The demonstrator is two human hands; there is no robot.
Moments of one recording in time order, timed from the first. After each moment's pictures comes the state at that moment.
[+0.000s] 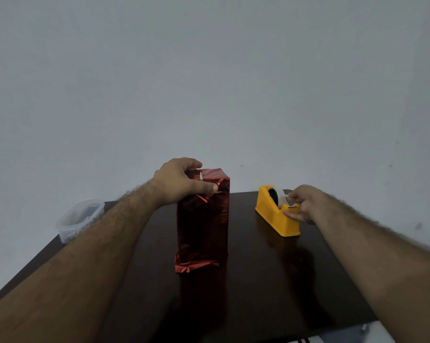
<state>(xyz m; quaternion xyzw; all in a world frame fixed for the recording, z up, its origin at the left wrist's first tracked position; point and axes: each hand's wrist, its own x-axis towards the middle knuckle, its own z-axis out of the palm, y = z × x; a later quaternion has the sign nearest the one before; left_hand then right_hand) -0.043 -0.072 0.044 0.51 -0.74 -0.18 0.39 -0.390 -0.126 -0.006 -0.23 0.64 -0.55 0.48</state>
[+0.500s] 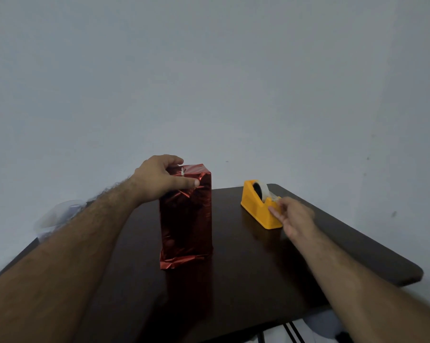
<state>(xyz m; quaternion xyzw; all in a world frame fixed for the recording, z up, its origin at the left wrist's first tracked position) -0.043 -0.072 0.043 0.51 -0.74 -0.18 0.39 -0.396 -0.094 -0.070 -0.16 0.44 -0.75 0.47</state>
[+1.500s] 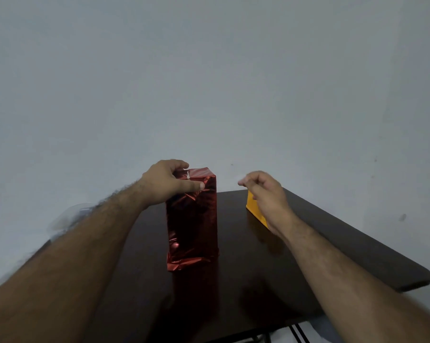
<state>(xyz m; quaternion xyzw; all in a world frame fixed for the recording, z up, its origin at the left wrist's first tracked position) -0.046 -0.072 0.043 0.52 -0.74 -0.18 0.38 -0.318 -0.052 -0.022 -0.60 0.40 -0.64 0.28</state>
